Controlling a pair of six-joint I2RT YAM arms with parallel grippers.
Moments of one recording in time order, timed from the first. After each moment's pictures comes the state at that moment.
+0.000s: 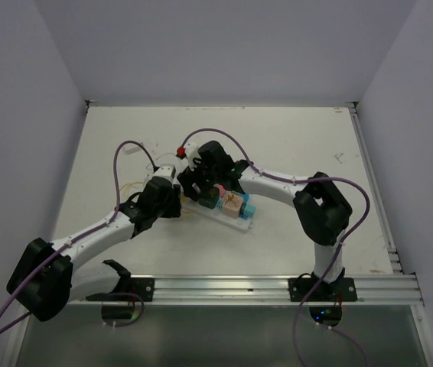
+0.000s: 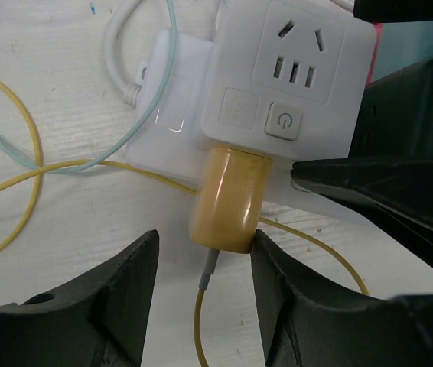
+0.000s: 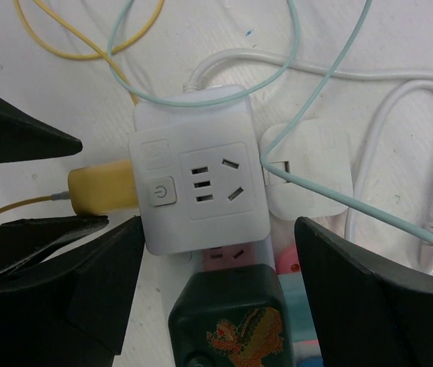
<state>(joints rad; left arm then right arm) -0.58 1.16 0.56 -0.20 -0.22 -0.42 0.83 1.92 1.38 -0.16 -0.18 -0.03</state>
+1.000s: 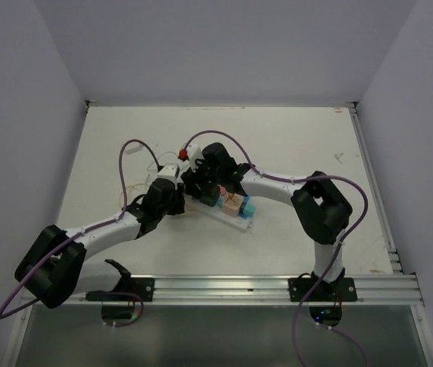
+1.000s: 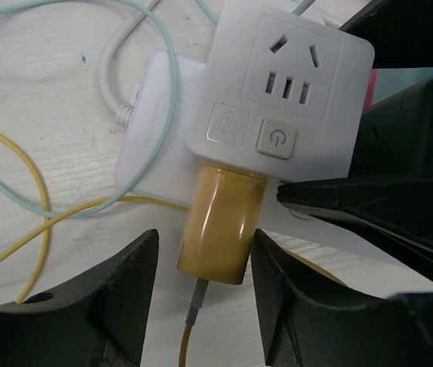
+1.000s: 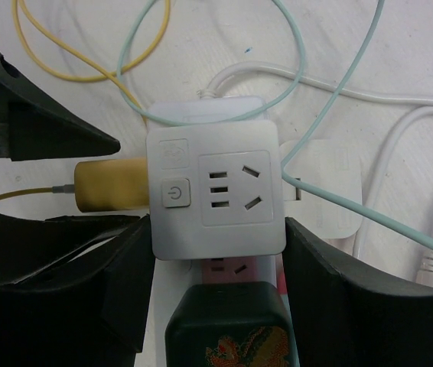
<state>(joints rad) -0.58 1.26 0.50 0.06 -0.25 -0.38 0.81 1.93 1.31 -0.03 -0.23 -0.09</state>
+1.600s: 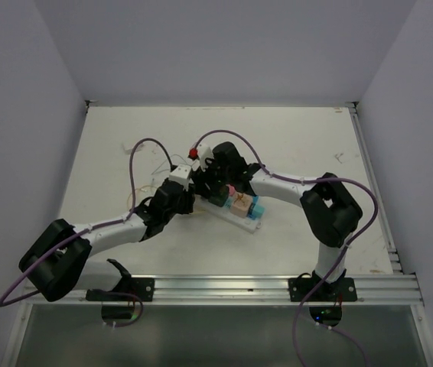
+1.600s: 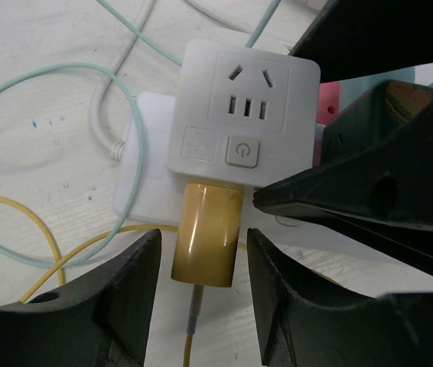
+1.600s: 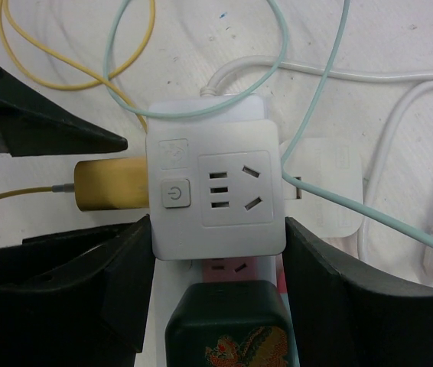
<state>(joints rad) -0.67 1.30 0.49 0.22 -0.27 -0.29 0.76 1.86 1.23 -0.03 -0.24 -0.11</state>
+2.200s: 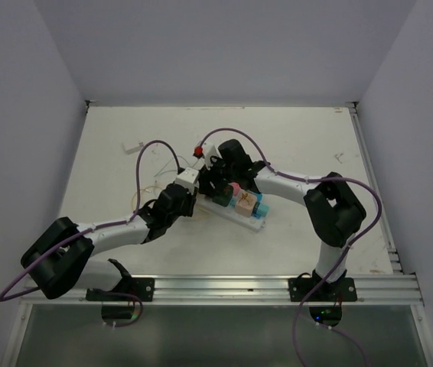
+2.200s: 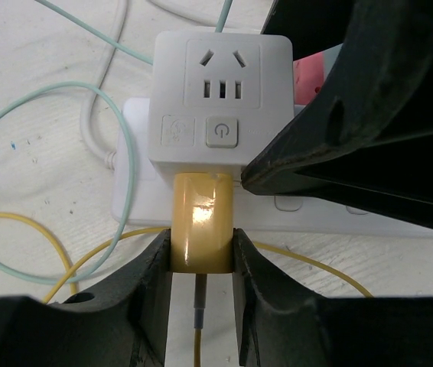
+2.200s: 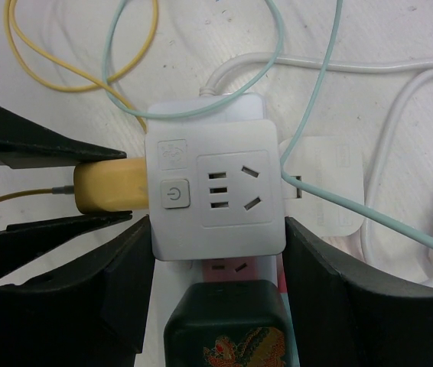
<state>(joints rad) -0.73 1.33 0.49 0.28 -0.29 -0.20 0.71 1.85 1.21 -0.06 -0.31 -0.13</state>
